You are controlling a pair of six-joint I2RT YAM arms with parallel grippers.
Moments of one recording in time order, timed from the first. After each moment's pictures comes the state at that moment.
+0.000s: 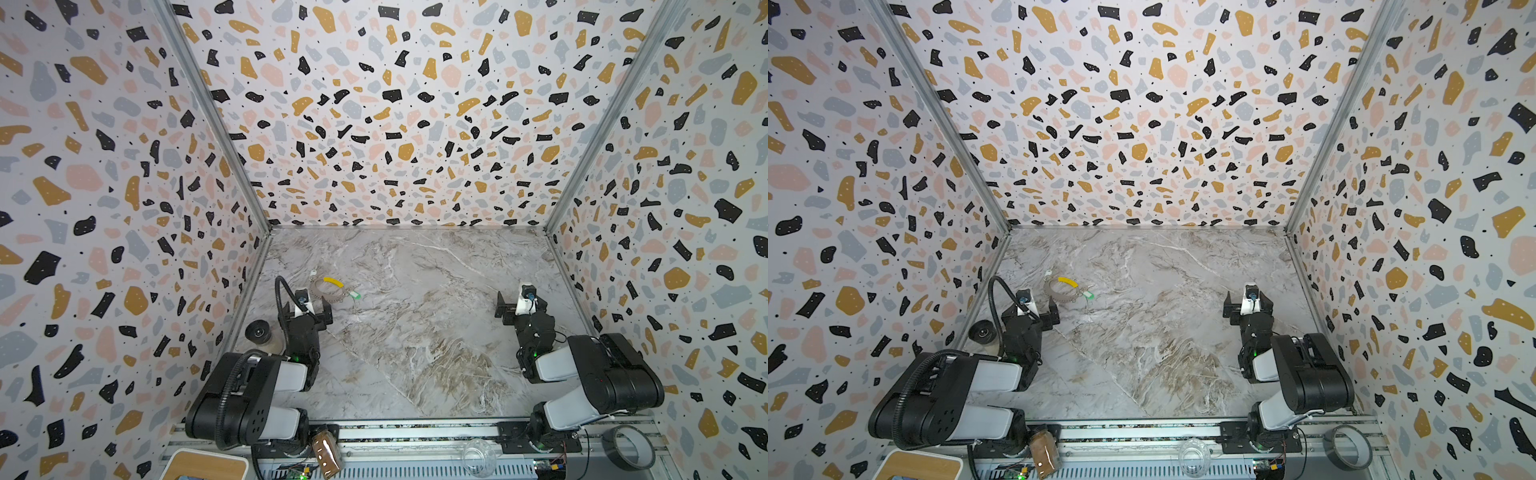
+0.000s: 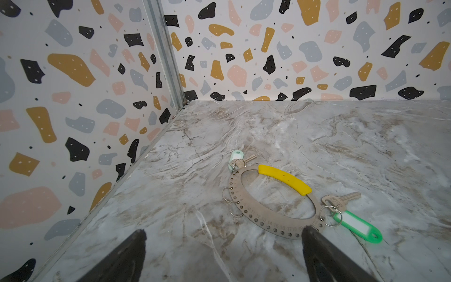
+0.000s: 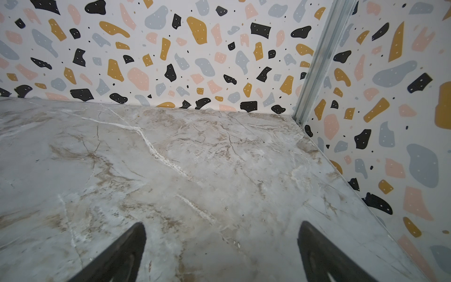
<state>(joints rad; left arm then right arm) -0.12 1.40 0.15 1.06 -0.37 0.02 0.09 1.52 0.17 1.23 0.13 -0.07</state>
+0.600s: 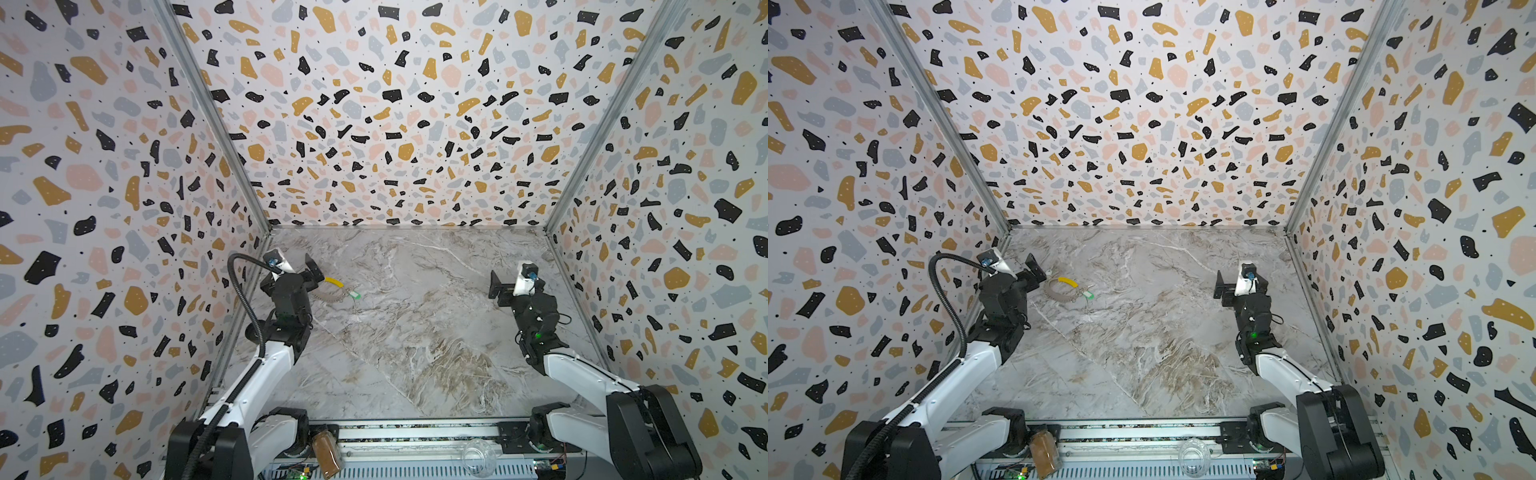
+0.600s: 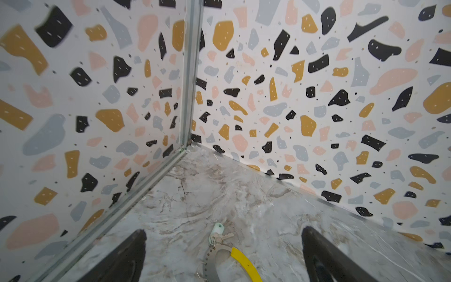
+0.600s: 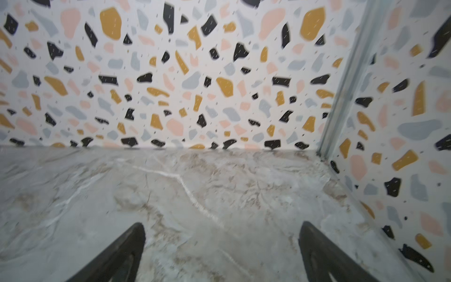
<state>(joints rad) -0.12 1.10 0.66 0.24 -0.40 -0.32 0.26 1.18 0.41 0.67 0.13 0.02</state>
